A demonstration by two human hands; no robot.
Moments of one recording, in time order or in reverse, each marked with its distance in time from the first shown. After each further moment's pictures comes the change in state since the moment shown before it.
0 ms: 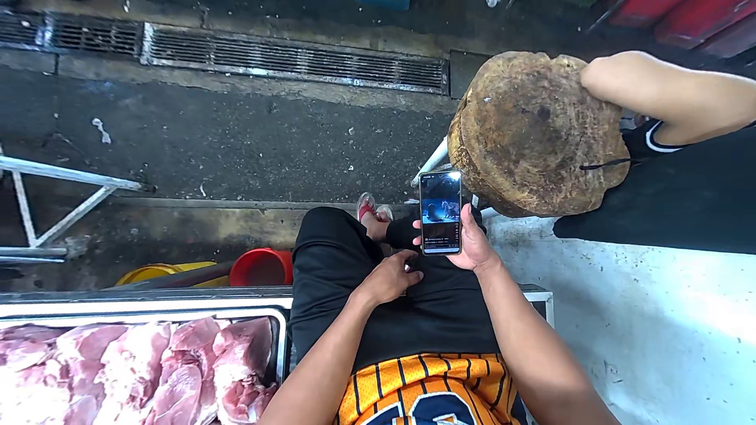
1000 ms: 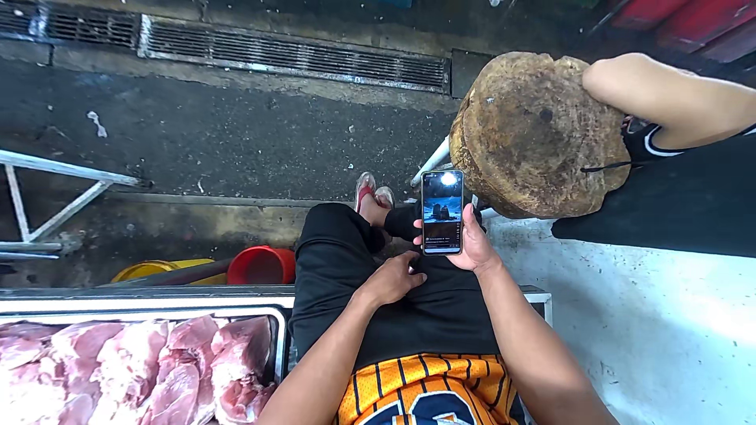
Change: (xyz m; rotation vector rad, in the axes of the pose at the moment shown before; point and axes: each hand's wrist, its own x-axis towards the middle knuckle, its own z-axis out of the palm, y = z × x) left_hand 0.000 0.006 0.001 0.042 -0.015 0.011; right_hand 0.002 -0.002 0.002 0.022 -0.009 0.005
